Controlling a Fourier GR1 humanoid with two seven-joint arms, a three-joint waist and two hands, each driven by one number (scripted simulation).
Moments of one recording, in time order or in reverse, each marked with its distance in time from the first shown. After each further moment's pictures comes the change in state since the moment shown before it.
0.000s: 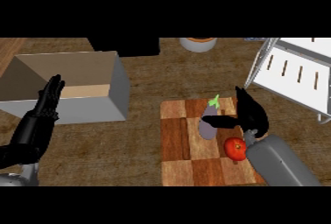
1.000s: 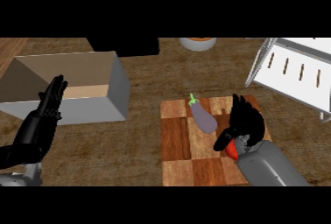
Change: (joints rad) left arm -0.002 -0.031 0.012 0.009 -0.022 -0.021 -0.006; right arm 0.026 0.055 0.032 -0.189 0.108 0.209 0.301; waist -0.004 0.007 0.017
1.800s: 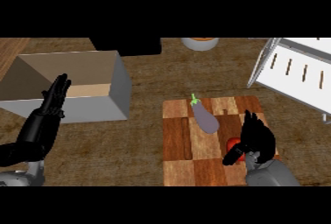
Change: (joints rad) left arm -0.015 -0.022 0.008 0.005 -0.011 -0.031 0.009; right arm 0.184 0.030 -0.077 -0.052 0.094 0.004 -0.028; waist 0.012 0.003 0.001
